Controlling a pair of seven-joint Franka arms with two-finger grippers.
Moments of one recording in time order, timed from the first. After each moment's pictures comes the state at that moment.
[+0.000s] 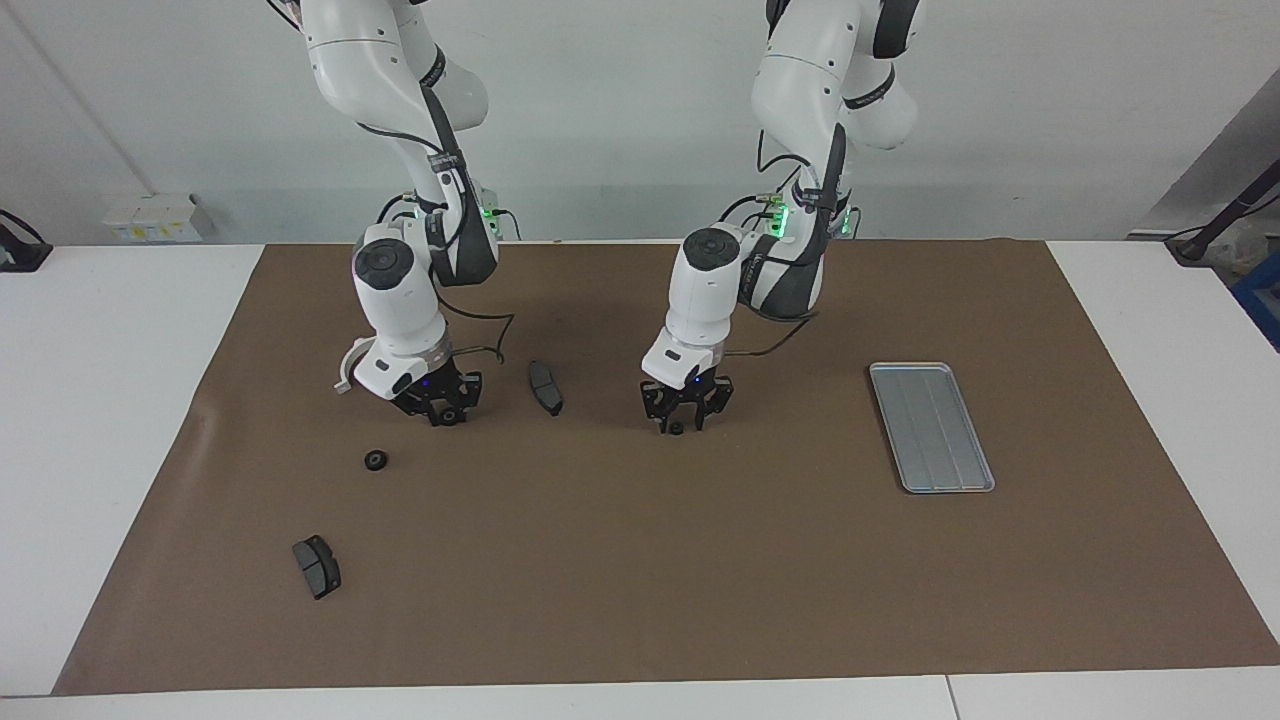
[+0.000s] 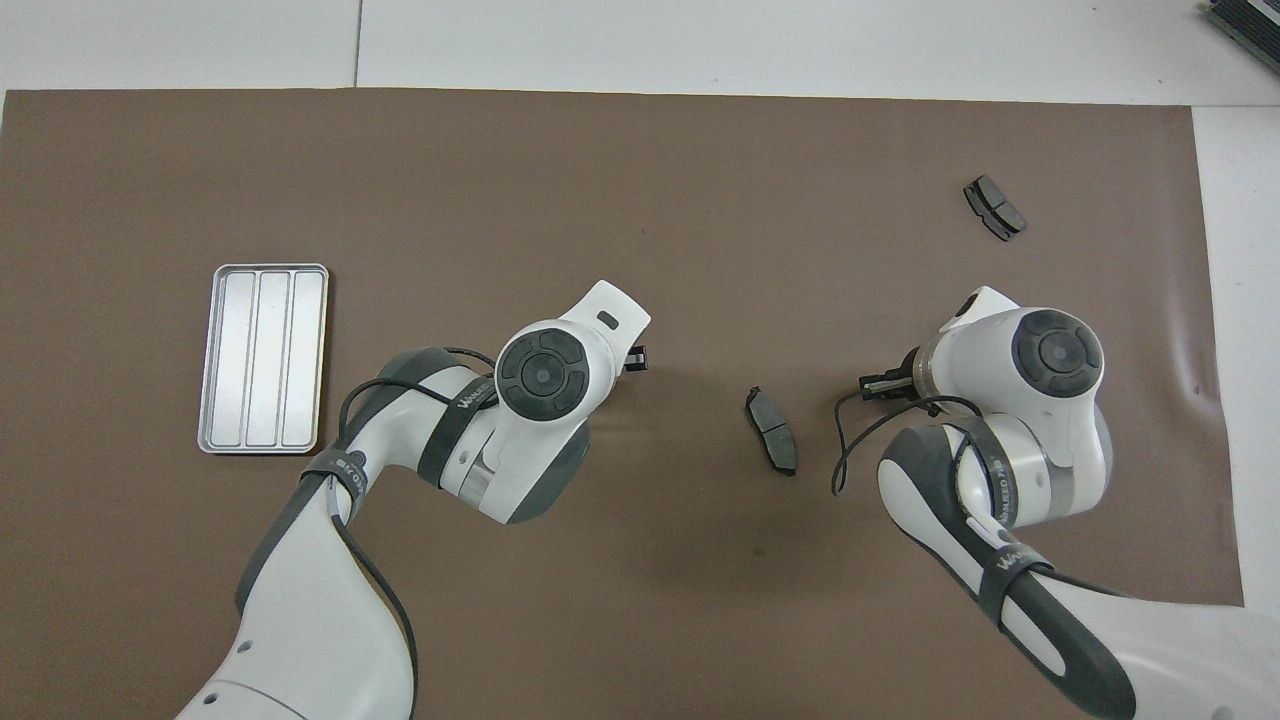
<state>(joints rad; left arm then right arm) -0.78 0.41 0.15 -1.92 -0.03 2.52 -0.66 0.07 0.19 0.08 -2.24 -0.06 2.48 0.05</state>
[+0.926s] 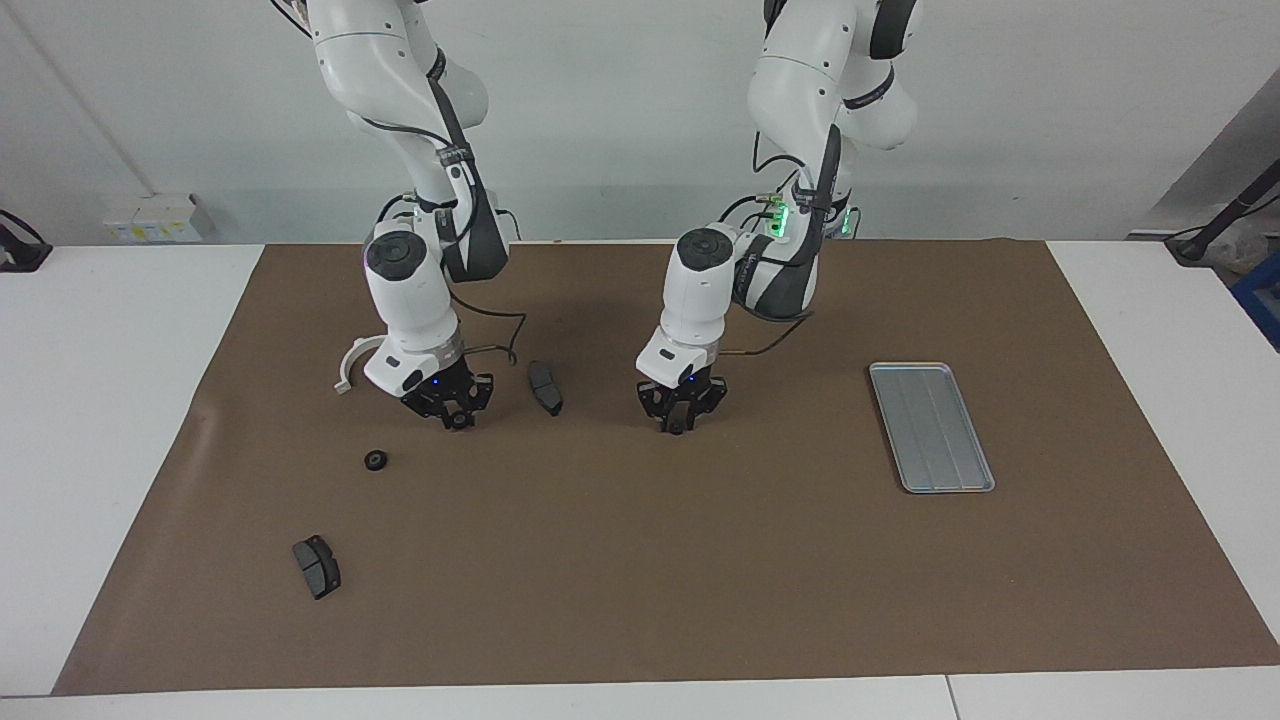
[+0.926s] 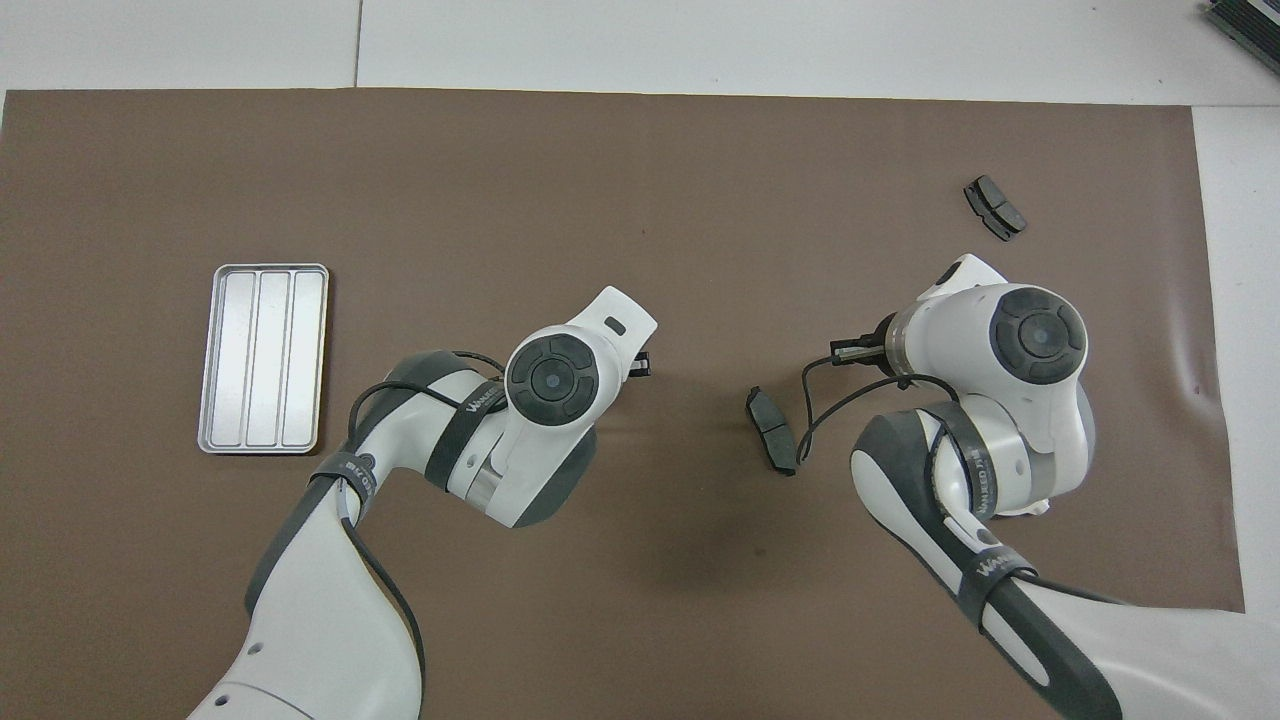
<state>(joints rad) -0.80 0.42 0.16 -1.92 -0.03 2.51 -0.66 0.14 0.20 0.08 -2.10 -0.05 2.47 0.17</state>
